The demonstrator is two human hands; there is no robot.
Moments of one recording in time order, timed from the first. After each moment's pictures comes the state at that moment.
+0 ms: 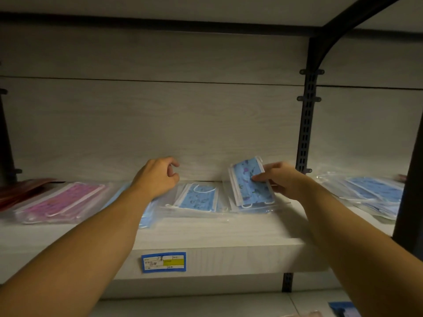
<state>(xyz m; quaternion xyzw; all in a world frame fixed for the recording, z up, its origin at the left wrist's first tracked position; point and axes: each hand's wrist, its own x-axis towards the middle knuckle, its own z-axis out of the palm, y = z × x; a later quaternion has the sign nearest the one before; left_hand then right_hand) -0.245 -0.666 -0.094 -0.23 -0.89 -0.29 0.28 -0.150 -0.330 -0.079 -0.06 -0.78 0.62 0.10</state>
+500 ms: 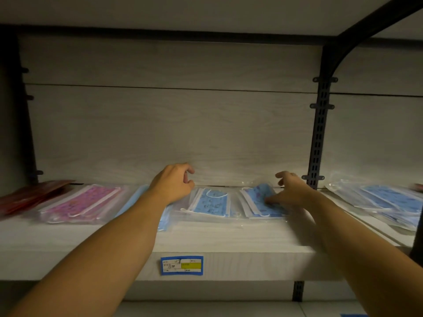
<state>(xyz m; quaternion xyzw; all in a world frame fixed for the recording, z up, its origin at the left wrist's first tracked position) -0.235 -0.664 -0.092 -0.25 -0.89 -0.27 0.26 -0.161 -0.323 -0.099 -0.10 -0.95 0.25 0.18</state>
